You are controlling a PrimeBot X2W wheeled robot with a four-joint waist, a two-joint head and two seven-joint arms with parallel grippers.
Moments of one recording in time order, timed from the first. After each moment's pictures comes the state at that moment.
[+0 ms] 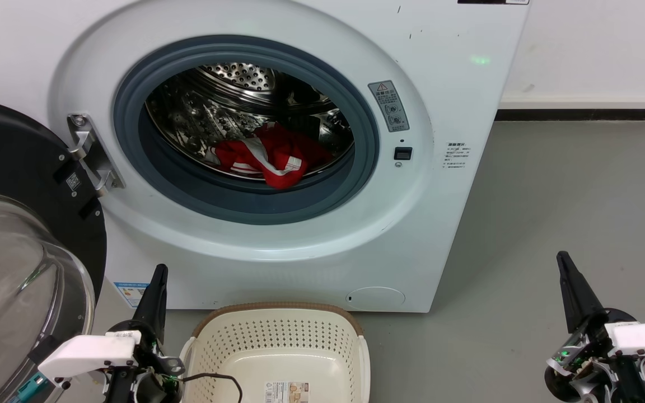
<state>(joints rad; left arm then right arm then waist) -0.11 0.05 0.11 0.25 -1.61 -0.13 0.11 -0.10 -0.05 -0.11 0.25 1.62 0.13 0.11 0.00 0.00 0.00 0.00</state>
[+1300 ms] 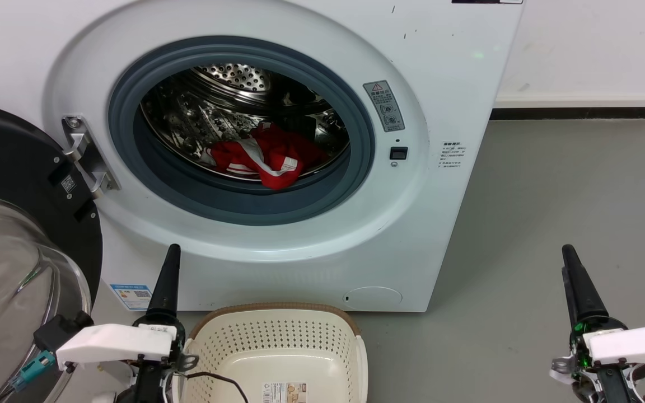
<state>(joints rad) -0.11 0.05 0.05 0.21 -1.32 -0.13 0.01 -0.06 -0.05 -0.09 0.18 1.32 0.13 0.02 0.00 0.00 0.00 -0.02</state>
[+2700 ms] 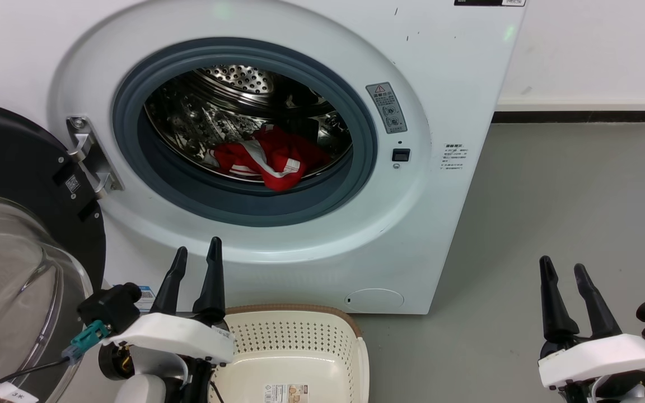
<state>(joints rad) -0.12 0.05 -0.06 0.18 -0.59 -0.09 -0.13 -0.01 -0.05 -0.05 0.12 0.49 0.13 -0.12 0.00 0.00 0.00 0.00</state>
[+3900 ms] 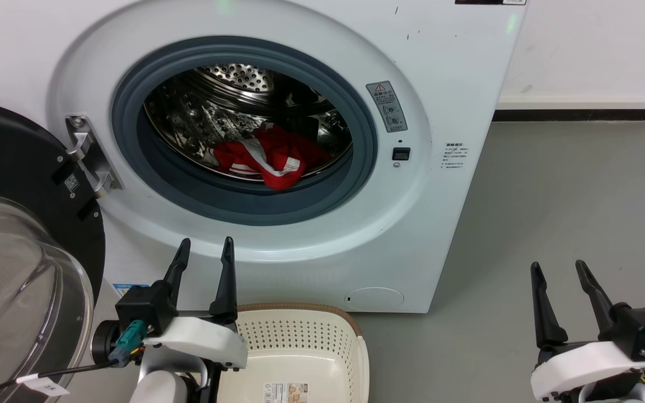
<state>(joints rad) -0.14 0.05 -0.09 0.21 -0.24 -0.04 -0.22 0.01 -0.05 -0.06 0.10 0.10 0.13 -0.16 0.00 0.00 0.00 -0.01</state>
